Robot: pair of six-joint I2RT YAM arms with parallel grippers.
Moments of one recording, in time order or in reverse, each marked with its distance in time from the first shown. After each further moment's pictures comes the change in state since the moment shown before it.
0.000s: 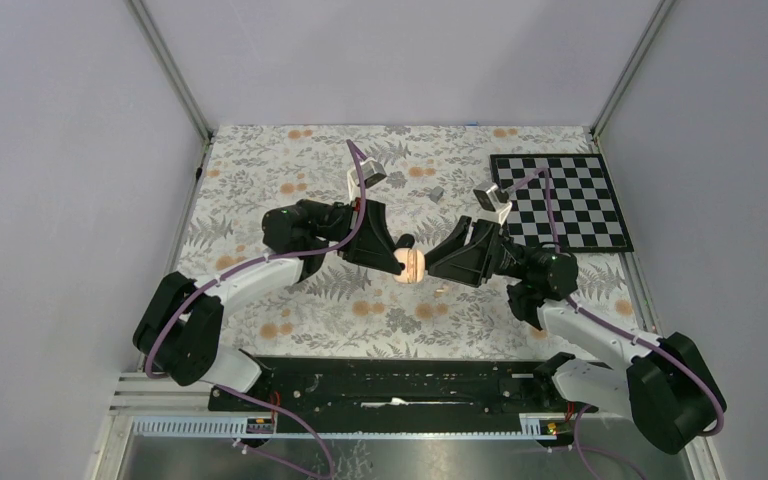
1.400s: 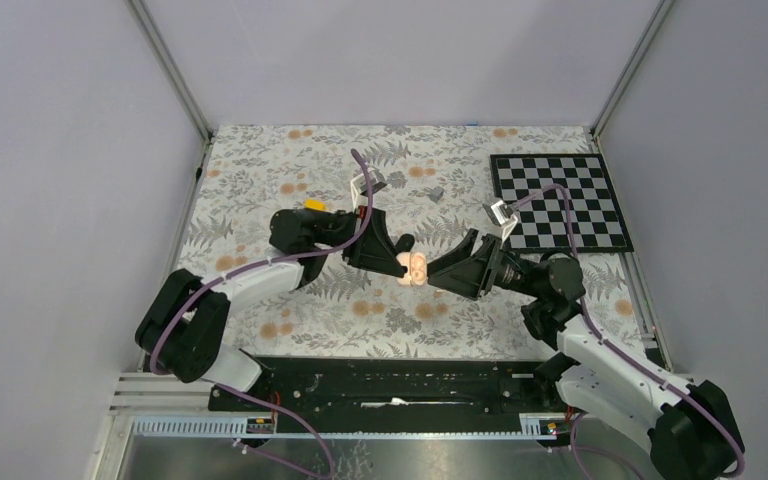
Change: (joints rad) left arm 0.014 0.002 -0.086 -0.117 -0.013 0.190; right arm 0.002 -0.267 -0.076 -0.552 0.087 -0.290
